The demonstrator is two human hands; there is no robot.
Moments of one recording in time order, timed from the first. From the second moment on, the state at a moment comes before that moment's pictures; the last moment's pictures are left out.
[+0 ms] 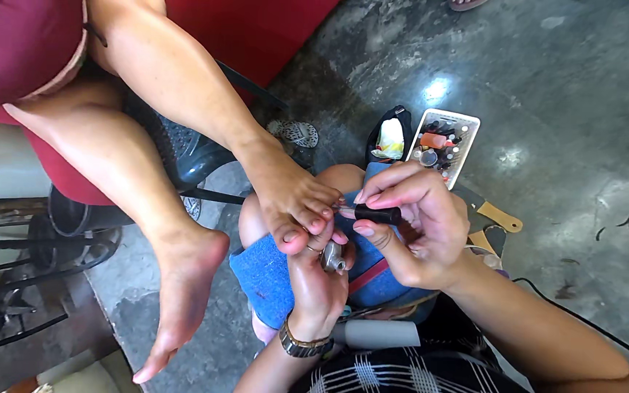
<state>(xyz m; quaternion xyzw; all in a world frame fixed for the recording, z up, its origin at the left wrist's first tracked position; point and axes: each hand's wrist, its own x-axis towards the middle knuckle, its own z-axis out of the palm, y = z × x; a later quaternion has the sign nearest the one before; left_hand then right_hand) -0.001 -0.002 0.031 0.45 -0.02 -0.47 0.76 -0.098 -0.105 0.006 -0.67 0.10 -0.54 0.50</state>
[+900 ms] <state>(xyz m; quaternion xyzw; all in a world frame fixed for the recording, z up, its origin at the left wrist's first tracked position) 0.001 0.000 0.030 0.43 -0.02 -0.48 0.76 -0.097 -0.105 0.006 -0.63 0.11 -0.54 0.54</state>
